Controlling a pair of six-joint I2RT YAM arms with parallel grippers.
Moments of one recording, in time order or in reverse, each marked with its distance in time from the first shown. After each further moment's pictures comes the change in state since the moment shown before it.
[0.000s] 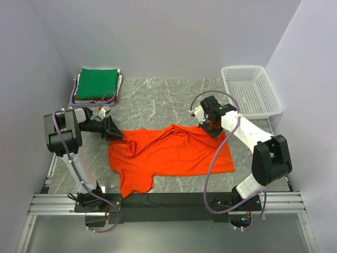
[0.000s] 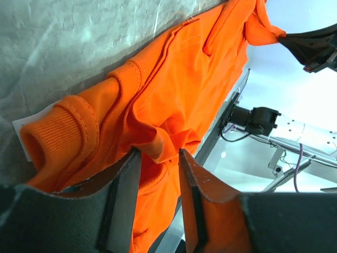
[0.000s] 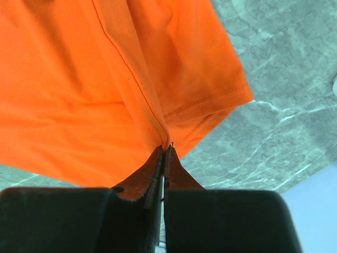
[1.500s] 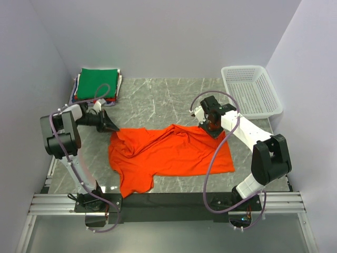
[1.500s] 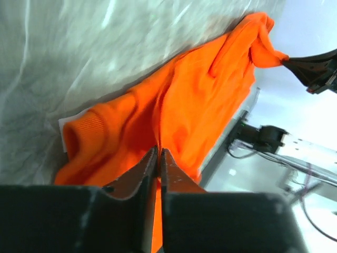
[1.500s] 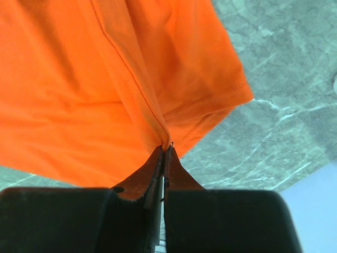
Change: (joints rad) left arm 0.022 -0.016 0.048 0.052 -0.051 -0.080; right arm -0.001 0.010 0.000 -0.004 0.009 -0.001
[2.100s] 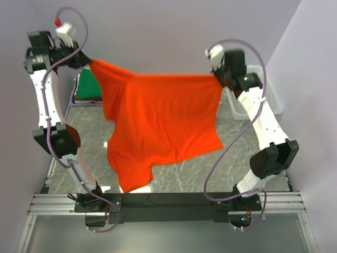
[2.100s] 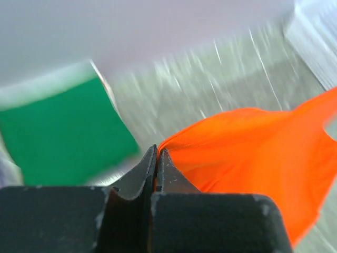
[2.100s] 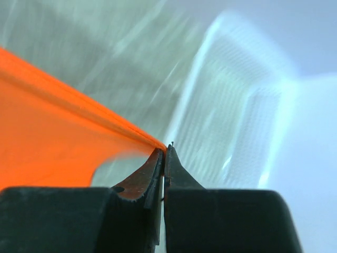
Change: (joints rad) left arm 0.020 -0.019 1.050 -0.181 -0.193 0.104; right arm -0.149 0.034 0.539 0.136 0.040 -0.077
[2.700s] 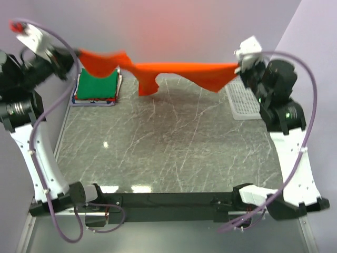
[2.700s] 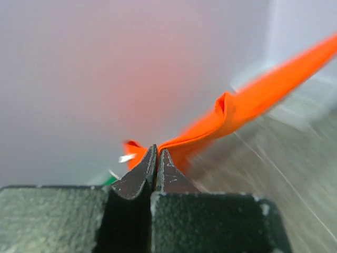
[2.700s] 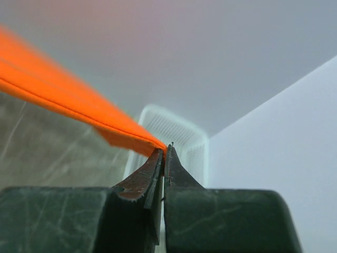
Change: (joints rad) left arm 0.062 -0.642 -0.304 0.605 0.136 -0.221; right arm -0.011 -0.354 0.106 0.143 -0.040 -0.035
